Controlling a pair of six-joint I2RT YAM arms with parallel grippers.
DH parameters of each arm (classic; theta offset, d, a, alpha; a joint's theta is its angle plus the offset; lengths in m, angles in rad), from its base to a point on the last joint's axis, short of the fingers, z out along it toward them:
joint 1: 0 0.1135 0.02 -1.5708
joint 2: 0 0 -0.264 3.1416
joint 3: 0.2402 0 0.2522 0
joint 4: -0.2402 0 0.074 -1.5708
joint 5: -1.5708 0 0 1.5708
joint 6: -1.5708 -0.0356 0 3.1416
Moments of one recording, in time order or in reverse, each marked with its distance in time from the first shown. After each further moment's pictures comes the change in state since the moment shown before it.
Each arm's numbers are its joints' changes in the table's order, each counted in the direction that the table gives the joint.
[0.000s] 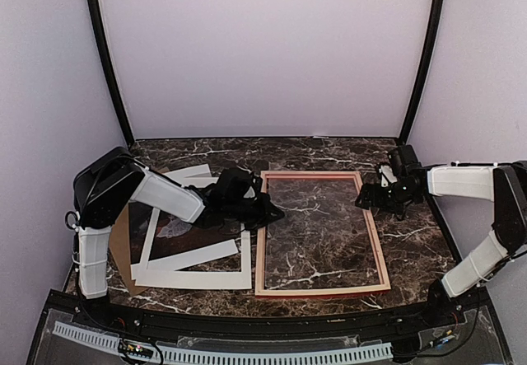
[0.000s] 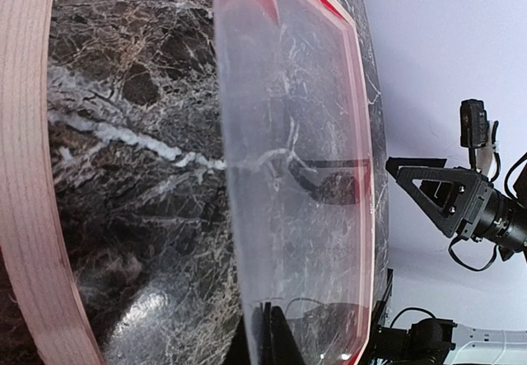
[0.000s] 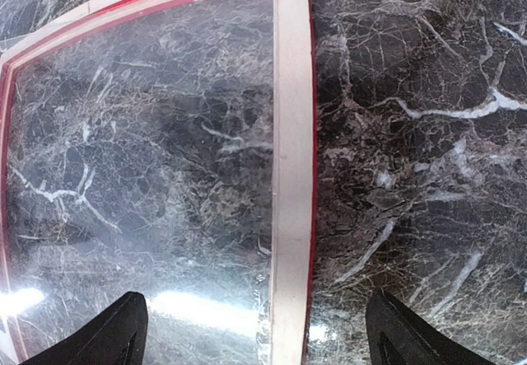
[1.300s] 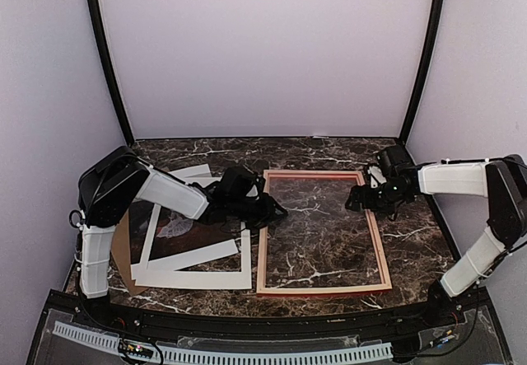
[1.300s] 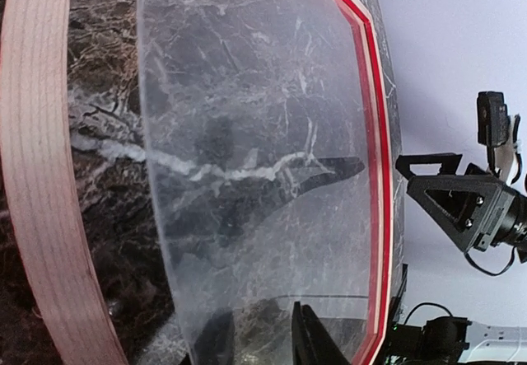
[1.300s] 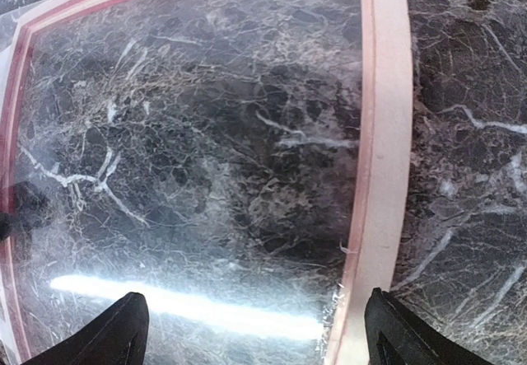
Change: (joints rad) left arm 0.005 0.039 0.061 -0.072 -0.032 -0.050; right arm 0.068 0.047 0.029 0.004 0.004 0.000
